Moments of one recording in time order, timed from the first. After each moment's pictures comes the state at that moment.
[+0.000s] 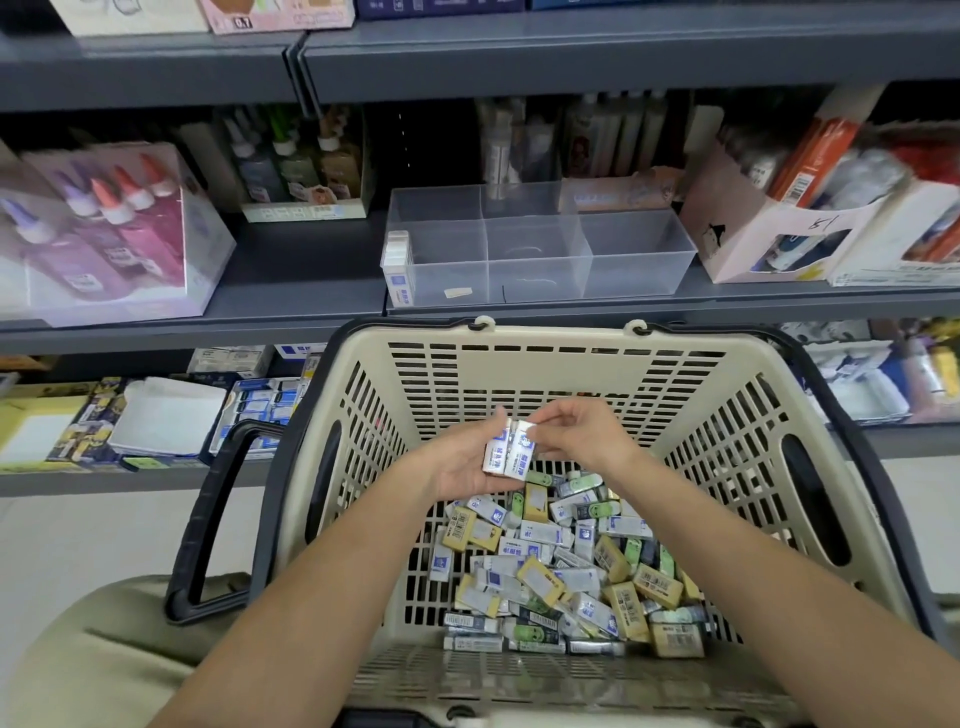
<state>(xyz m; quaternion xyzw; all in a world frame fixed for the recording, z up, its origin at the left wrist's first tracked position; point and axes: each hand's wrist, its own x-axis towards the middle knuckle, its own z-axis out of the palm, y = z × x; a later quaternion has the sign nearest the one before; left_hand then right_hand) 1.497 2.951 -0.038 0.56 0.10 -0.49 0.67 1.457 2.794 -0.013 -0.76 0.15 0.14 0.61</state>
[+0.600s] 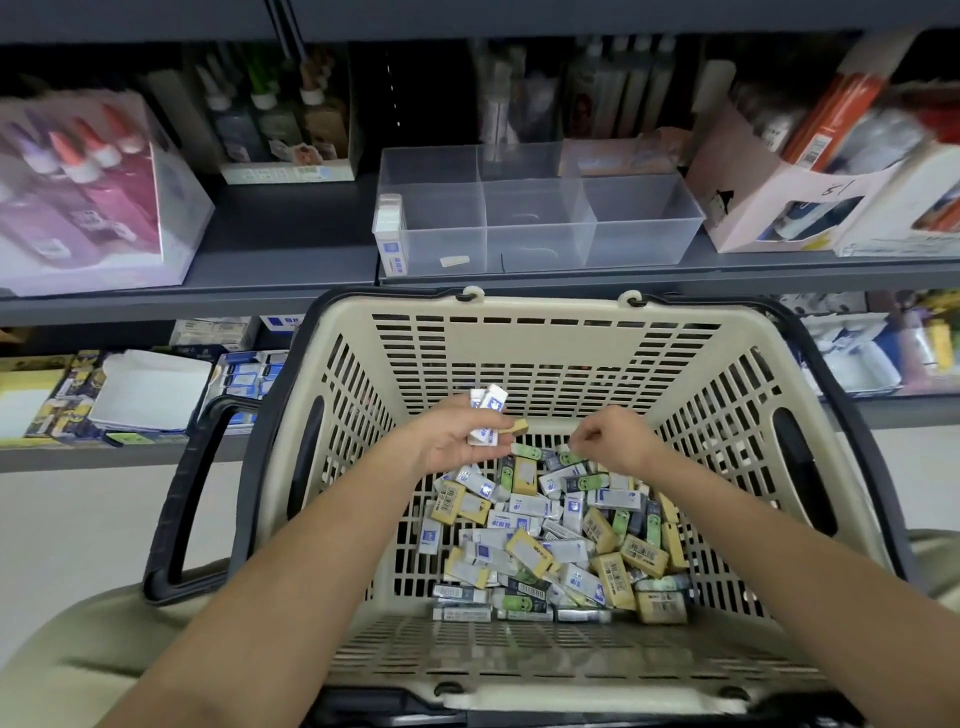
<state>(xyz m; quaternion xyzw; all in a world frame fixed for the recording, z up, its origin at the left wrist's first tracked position) 1.503 2.959 -0.045 0.57 0.15 -0.44 0.68 1.447 2.748 -0.058 -0.94 0.08 0.20 0.27</state>
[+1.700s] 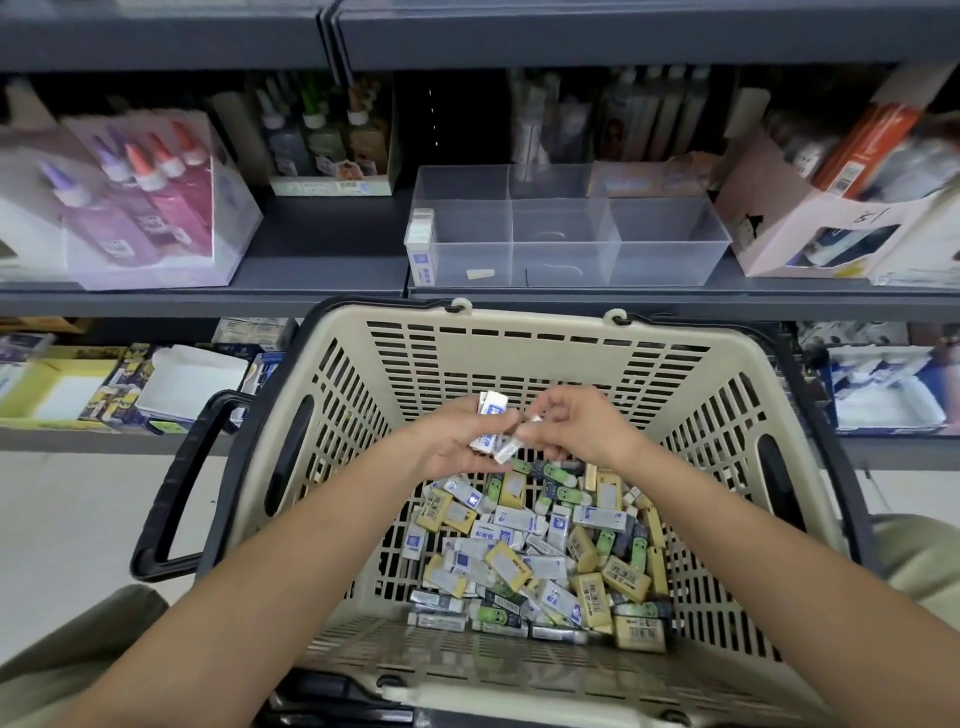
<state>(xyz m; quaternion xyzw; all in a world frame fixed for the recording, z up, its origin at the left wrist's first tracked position) 1.494 2.972 -0.020 0.61 0.10 -0.43 0.66 1.461 2.802 -0.009 -0.82 0.03 0.20 0.53</state>
